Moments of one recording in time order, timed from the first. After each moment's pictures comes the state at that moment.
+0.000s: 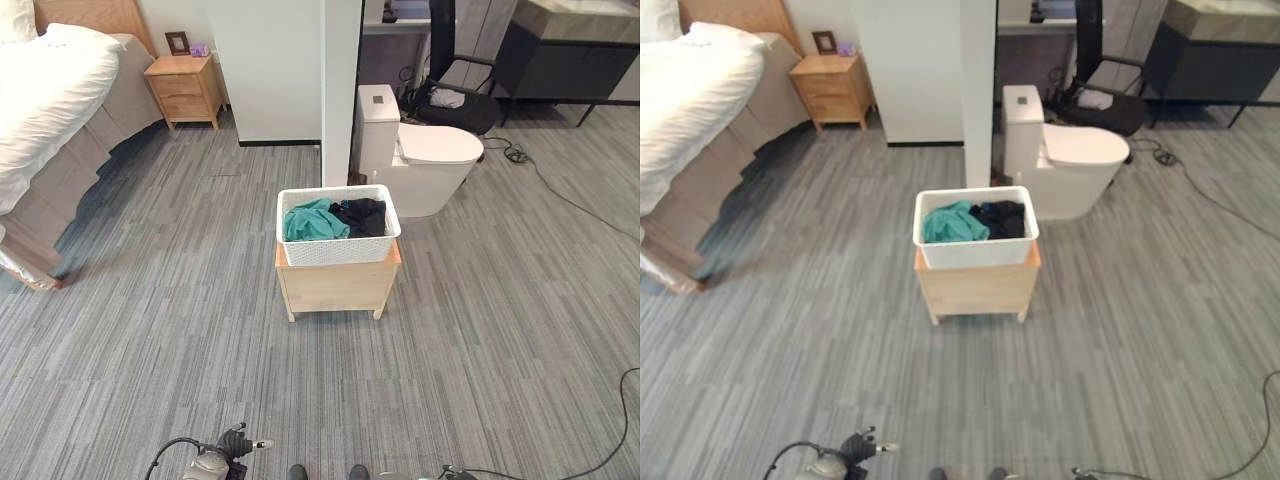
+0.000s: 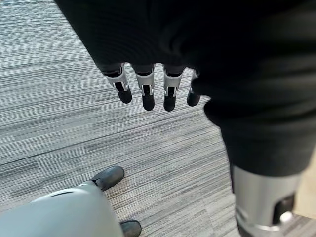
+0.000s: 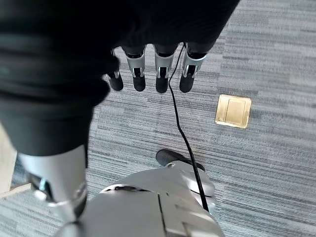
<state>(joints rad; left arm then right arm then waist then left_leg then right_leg) -0.12 0.19 -0.32 1.28 -0.11 -0.05 0.01 0.03 -0.31 0.31 1.25 0.14 -0.07 0.05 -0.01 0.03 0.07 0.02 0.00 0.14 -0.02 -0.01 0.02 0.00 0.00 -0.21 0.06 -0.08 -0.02</state>
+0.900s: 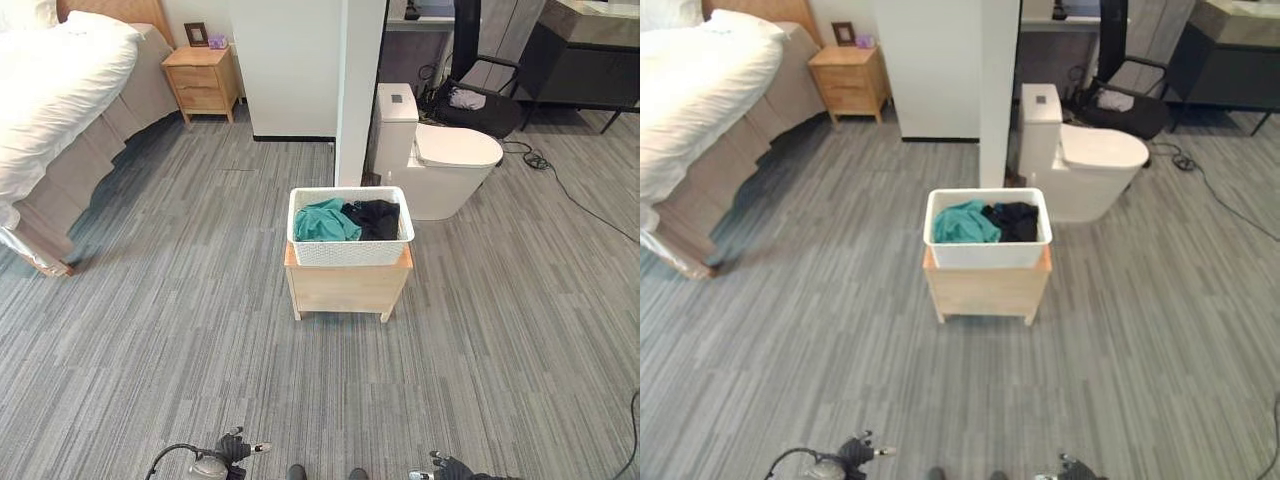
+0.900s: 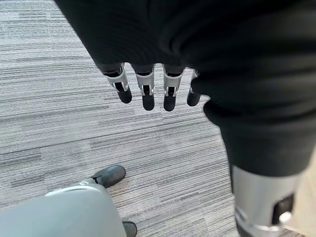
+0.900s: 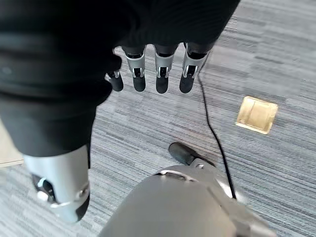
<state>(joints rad) -0.11 0.19 -0.29 1.28 -0.12 -0.05 0.02 0.04 -0.30 0.37 1.15 0.12 -0.07 0.08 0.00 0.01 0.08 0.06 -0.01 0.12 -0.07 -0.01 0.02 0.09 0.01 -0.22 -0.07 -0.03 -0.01</state>
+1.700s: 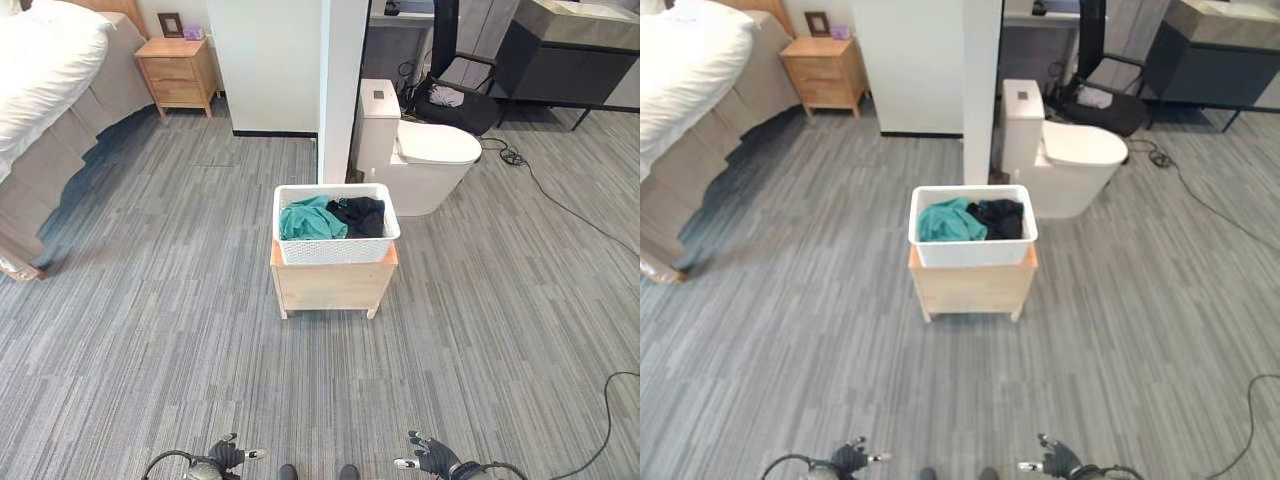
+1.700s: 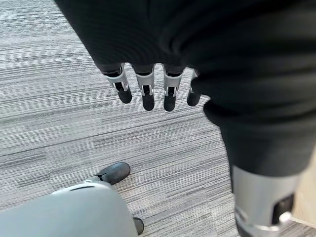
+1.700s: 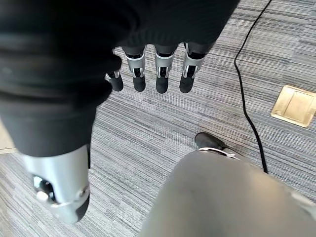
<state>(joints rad) -0.09 0.22 -0.28 1.26 -0.12 -0.05 0.03 0.14 -0.35 0.38 0.80 0.08 -0.03 0.14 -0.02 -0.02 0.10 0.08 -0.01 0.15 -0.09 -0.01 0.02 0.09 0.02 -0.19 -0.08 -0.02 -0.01</state>
